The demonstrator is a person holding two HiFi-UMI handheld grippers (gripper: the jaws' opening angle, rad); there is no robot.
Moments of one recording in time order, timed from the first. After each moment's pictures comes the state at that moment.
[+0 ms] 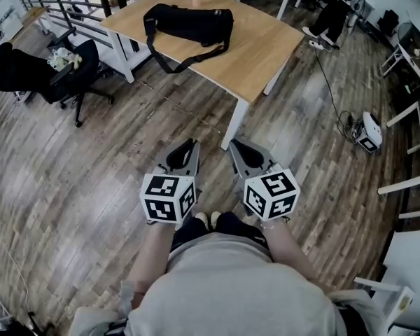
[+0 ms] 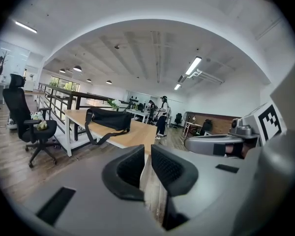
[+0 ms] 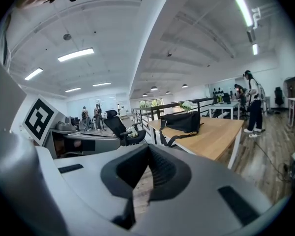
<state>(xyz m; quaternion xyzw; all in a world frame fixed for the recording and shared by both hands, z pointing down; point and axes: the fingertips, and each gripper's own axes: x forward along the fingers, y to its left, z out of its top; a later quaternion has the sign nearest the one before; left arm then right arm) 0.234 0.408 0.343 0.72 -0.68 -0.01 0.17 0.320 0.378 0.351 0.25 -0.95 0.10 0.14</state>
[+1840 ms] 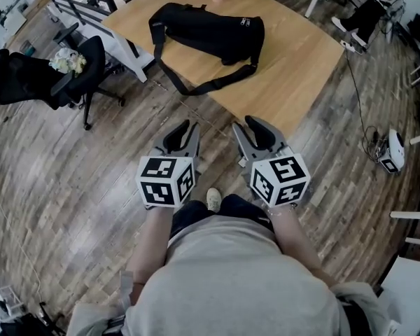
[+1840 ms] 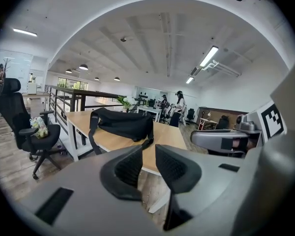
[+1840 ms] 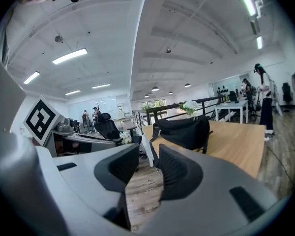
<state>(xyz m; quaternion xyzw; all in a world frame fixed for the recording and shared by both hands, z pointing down) 0.078 0.188 0.360 0.67 -0.71 0.02 0.19 0.177 0.141 0.359 0.23 -0.96 0.10 0.13</state>
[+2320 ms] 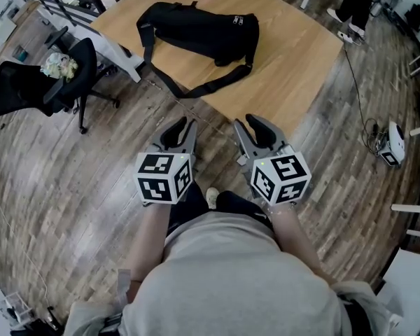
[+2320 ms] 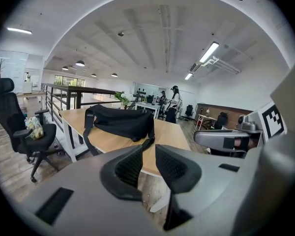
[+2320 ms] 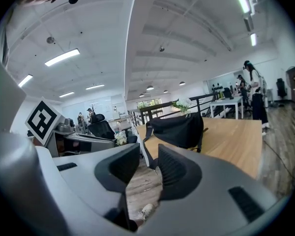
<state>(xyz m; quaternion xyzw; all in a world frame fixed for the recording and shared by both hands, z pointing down) 0.066 0.142 0.373 0.68 -0.70 0.04 0.21 0.177 0.098 0.374 0.26 -0.95 0.13 0.13</state>
